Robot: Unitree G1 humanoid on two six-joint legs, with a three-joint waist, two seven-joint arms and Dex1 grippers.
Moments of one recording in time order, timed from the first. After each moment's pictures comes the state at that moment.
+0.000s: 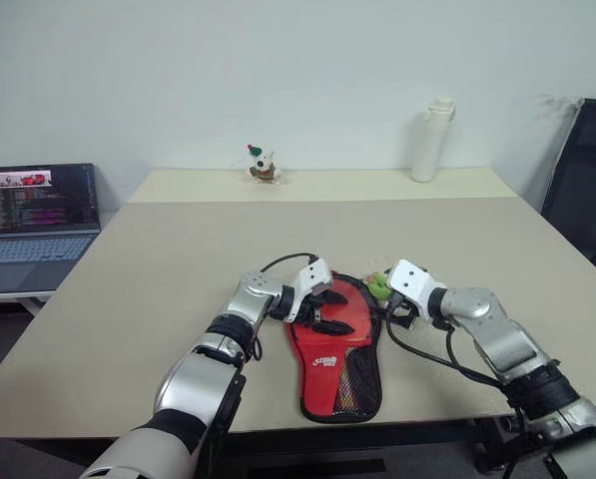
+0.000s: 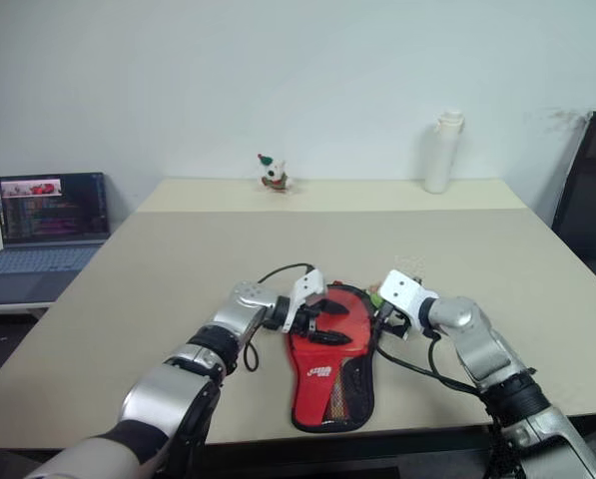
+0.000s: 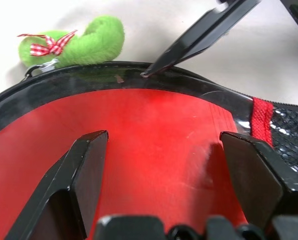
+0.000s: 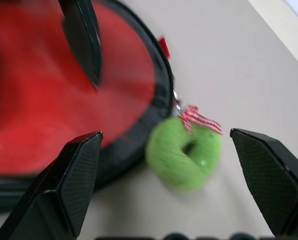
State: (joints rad) left arm -1.04 0.20 -0.15 1.18 0.07 -0.14 -1.28; right arm -0.63 -0.56 0.33 0.21 -0.10 0.24 0.68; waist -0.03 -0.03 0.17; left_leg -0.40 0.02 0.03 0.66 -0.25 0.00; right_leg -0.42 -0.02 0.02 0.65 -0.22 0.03
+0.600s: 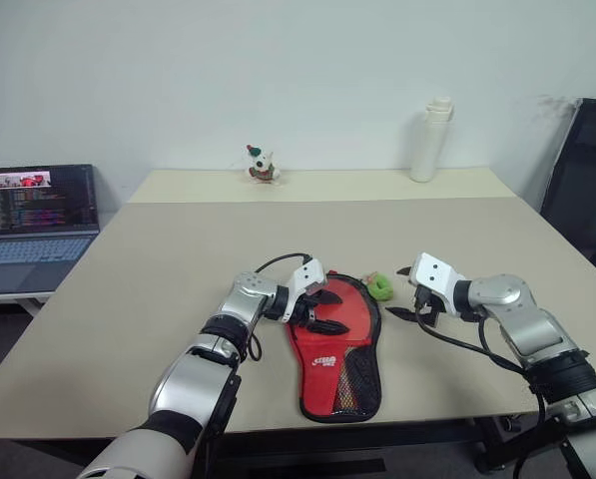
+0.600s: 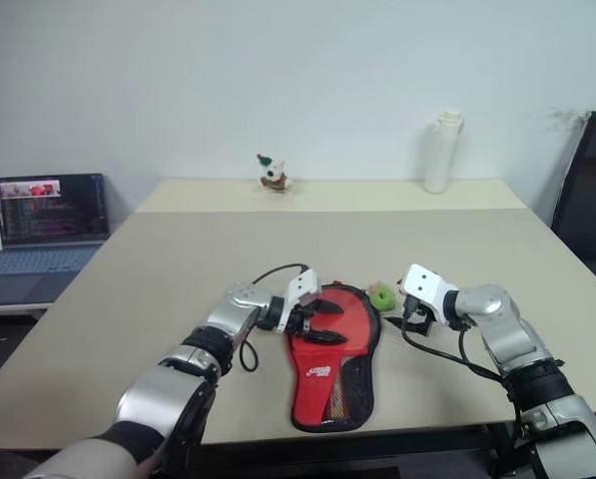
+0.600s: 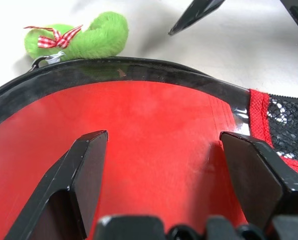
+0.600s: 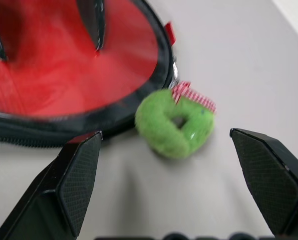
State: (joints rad) left arm -1.03 0.22 -0.15 1.17 0.06 -0.14 -1.30; right arm -0.64 -0.64 0.24 0.29 -0.04 0.14 0.91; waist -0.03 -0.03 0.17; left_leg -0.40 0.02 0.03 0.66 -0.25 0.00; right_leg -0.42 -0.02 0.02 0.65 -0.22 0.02
